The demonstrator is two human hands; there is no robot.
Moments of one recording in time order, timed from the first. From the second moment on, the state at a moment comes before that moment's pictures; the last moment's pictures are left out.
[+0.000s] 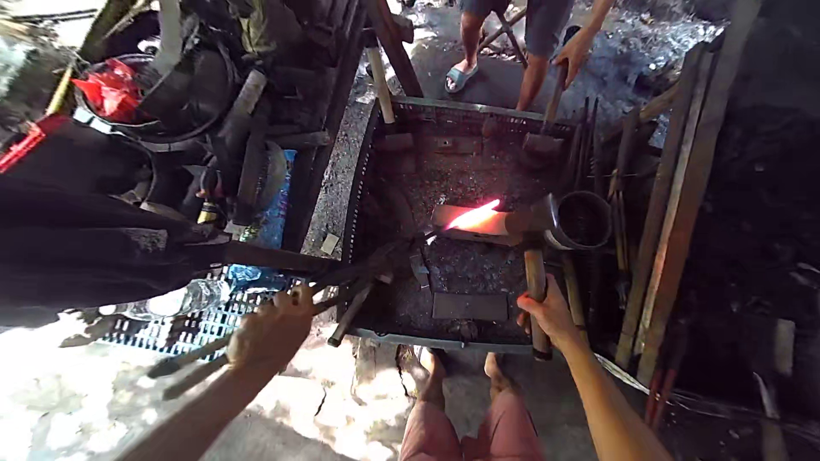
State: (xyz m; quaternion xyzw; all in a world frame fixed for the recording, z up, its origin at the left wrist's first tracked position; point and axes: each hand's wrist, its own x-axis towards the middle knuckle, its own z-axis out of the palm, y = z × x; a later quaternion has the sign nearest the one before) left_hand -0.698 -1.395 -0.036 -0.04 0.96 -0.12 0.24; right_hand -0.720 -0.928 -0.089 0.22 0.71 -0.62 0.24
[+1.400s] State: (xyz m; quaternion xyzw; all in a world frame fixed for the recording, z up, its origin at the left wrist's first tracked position) left_hand -0.673 -1.317 -0.166 -0.05 0.84 0.20 0.50; right_hand -0.778 -0.965 -0.144 0.19 0.86 -0.26 0.40
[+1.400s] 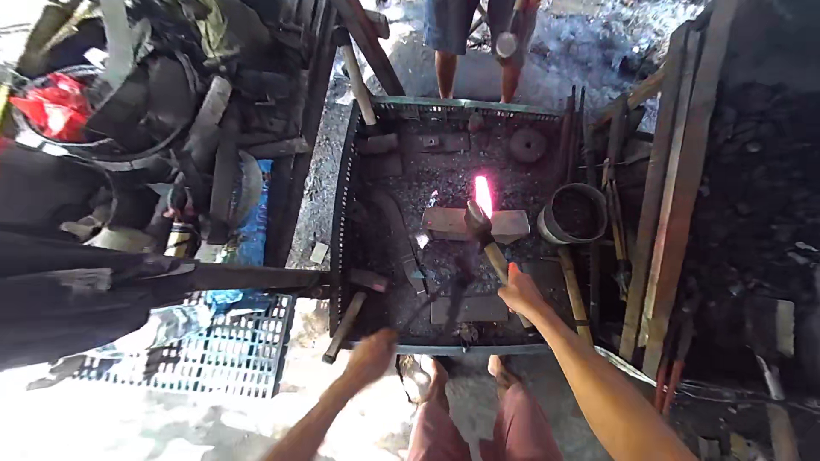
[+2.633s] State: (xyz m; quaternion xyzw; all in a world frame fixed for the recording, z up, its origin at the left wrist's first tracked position) left_hand -0.472 -1.165 -0.158 -0.23 0.84 0.32 0.38; right_hand -0.590 -0.891 0.150 0.19 0.79 -0.57 0.16
